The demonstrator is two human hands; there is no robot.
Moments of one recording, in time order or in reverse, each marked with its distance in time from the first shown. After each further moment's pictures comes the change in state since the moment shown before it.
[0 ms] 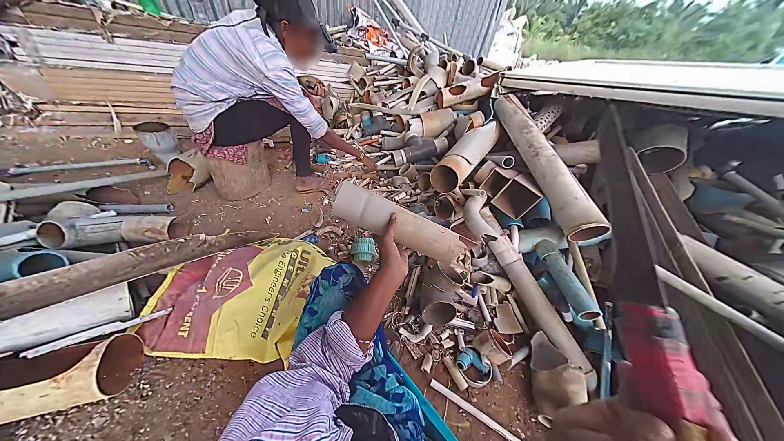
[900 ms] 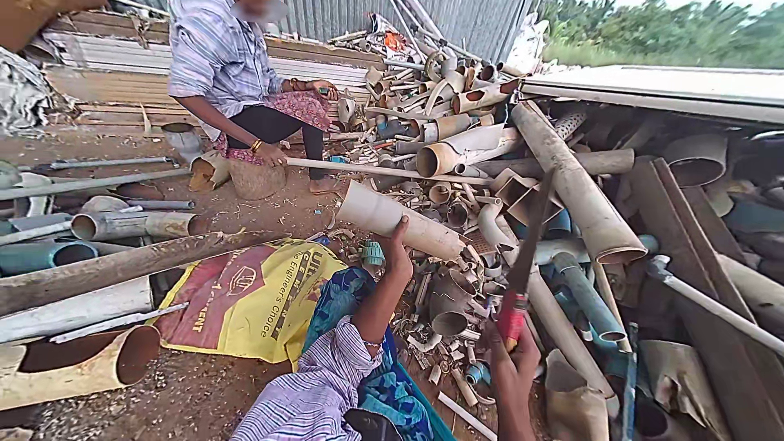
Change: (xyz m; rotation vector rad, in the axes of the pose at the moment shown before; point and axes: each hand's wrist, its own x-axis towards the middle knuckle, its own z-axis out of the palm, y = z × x) left_hand 0.010 0.010 -0.004 0.035 0.028 0.221; right_hand -0.057 0.048 0.052 -0.055 -0.438 0.690
